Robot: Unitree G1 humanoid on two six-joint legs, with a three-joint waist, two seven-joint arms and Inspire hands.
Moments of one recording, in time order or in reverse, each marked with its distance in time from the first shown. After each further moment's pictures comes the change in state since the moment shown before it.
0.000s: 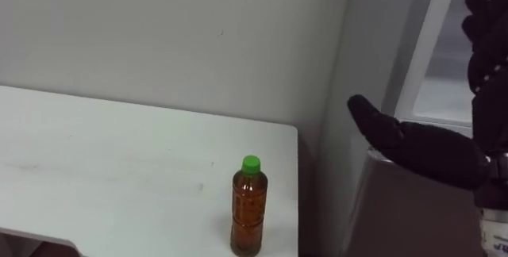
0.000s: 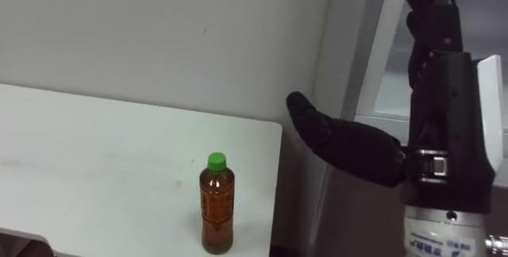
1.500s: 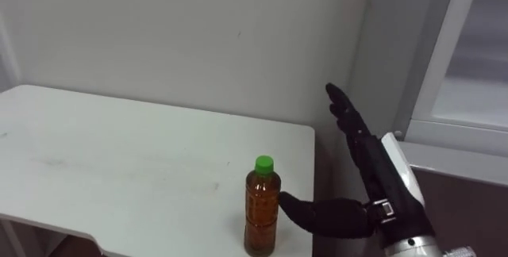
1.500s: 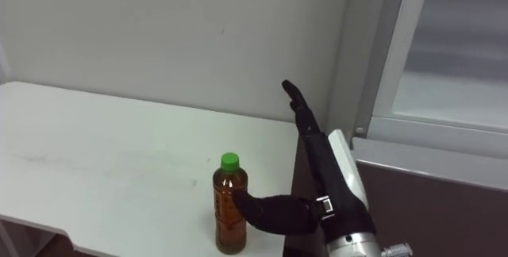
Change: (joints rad) left arm -0.052 -0.006 -0.044 -0.030 0.046 0.038 -0.001; right arm 0.000 0.029 0.165 0.338 -0.017 0.056 0.210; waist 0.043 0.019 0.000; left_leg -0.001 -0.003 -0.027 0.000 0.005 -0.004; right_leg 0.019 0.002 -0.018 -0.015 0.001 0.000
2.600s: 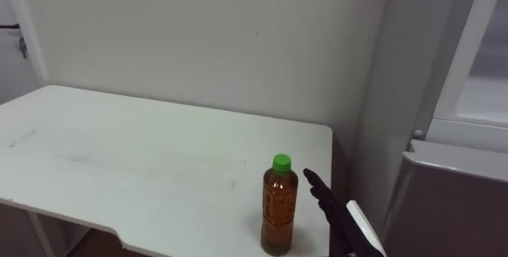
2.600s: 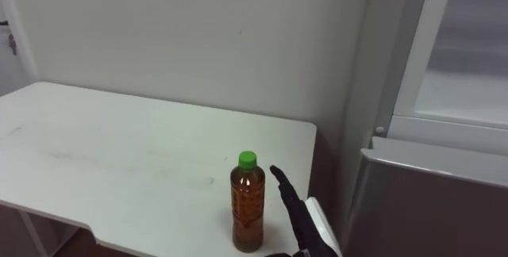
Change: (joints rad) left arm 0.016 -0.027 -0.051 -0.043 0.040 0.045 -0.033; right arm 0.047 0.060 0.057 0.236 0.012 0.063 0.045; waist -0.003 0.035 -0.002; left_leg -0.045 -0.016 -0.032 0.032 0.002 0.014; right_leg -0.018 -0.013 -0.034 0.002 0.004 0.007
